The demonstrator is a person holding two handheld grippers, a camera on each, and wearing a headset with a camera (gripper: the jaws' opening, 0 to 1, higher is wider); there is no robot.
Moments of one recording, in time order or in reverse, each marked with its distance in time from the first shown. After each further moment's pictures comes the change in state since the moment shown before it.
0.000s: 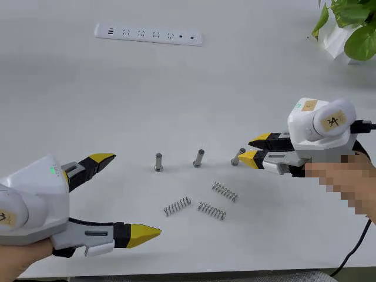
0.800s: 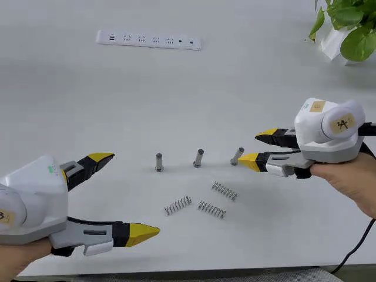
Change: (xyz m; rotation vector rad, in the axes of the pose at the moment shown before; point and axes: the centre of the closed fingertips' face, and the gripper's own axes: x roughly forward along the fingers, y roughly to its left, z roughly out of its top) left arm -0.008 -0.005 0.005 0.029 -0.001 0.012; right arm -0.013 0.002 0.002 -0.024 -0.063 -0.018
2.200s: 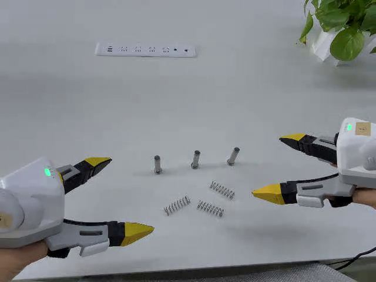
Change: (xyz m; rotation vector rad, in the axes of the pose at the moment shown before) left arm -0.008 -0.008 0.001 0.059 0.059 0.017; right arm -0.055 0.025 -0.022 -0.003 -0.168 0.069
